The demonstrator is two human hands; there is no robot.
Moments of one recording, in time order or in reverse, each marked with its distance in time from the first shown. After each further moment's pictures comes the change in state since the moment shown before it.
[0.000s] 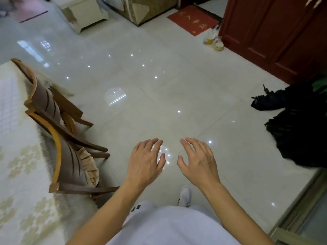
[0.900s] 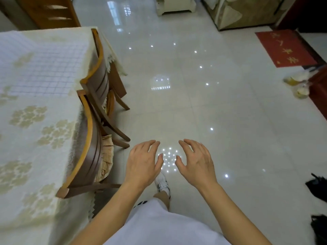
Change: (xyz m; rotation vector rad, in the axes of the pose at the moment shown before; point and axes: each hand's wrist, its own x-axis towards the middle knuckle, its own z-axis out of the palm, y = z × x) left_hand 0.102 -0.139 0.005 -0.038 0.103 -0.583; right_hand 0.241 -0.077 0.102 0.098 -0.237 -0.441
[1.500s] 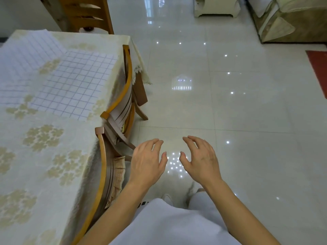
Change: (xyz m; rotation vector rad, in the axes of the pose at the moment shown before) left_hand 0.209 -0.111 -0.009 -0.035 0.019 -0.235; right_hand 0.274 -0.041 0.055 0.023 -0.153 -0.125
